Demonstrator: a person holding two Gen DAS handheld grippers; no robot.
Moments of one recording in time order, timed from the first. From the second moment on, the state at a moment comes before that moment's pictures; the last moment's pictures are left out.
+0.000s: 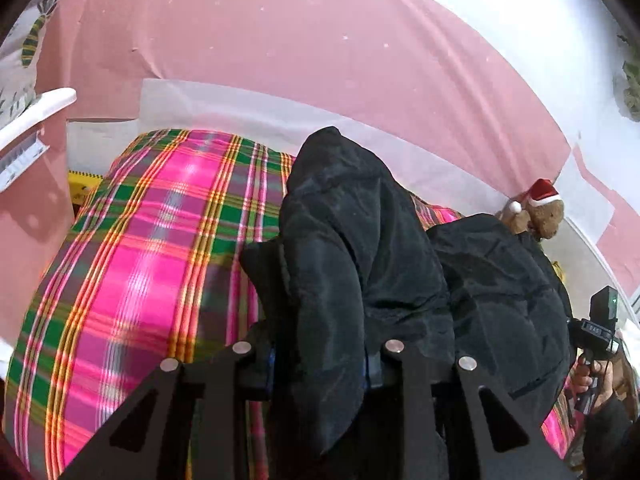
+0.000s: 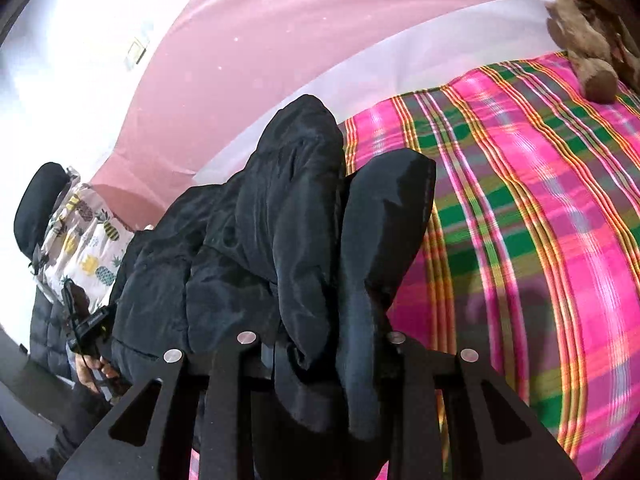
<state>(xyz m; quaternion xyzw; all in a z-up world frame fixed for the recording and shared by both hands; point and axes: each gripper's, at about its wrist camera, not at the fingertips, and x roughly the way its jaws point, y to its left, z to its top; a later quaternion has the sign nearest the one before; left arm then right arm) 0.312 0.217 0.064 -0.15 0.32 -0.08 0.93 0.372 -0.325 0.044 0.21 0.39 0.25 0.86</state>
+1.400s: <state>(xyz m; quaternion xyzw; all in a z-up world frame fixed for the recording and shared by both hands) 0.229 0.195 -0.014 -0.14 0.36 0.02 0.92 0.299 -0.300 -0.006 0.08 0.43 0.14 0.89</state>
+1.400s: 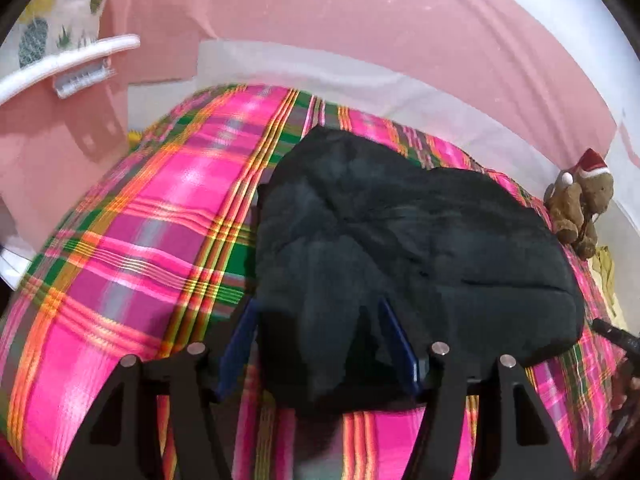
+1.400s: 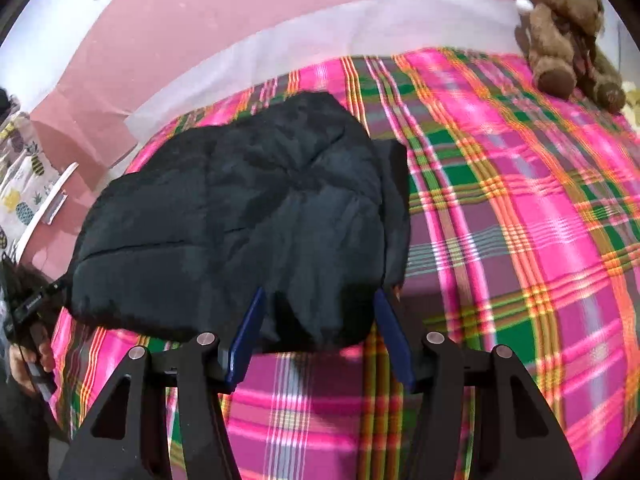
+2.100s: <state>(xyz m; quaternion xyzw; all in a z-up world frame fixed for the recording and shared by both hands) 0.024 0.088 0.027 -0.09 0.33 0.03 0.94 0.080 -0.252 0.045 0.02 0.35 0.13 0.93</state>
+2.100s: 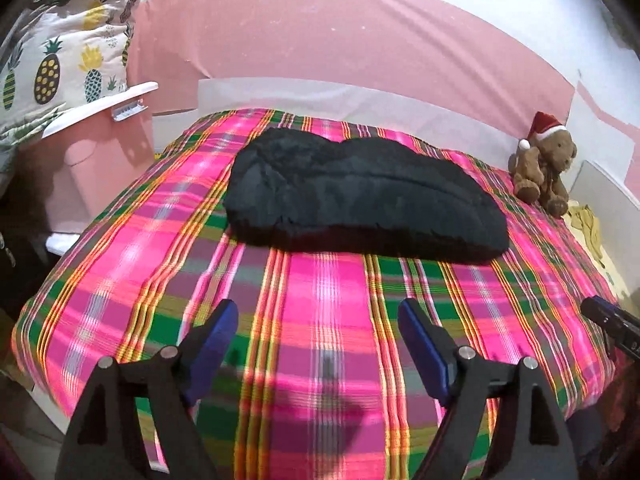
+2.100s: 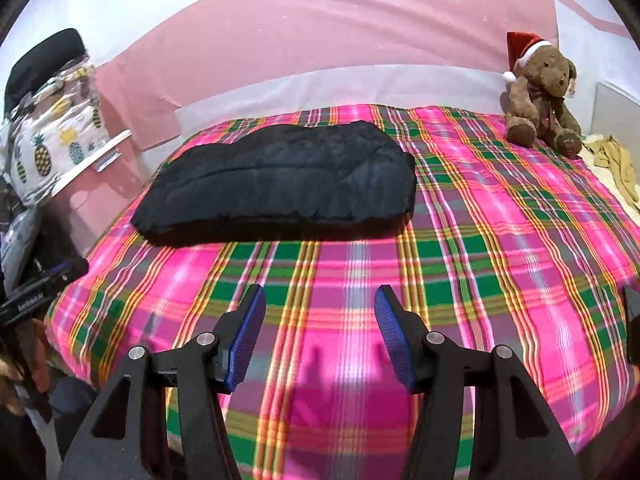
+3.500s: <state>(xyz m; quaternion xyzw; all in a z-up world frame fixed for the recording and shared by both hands) -0.019 0.056 0.017 -0.09 0.35 0.04 0.93 0.025 -0.222 0.035 -0.03 0.36 0.13 0.92</state>
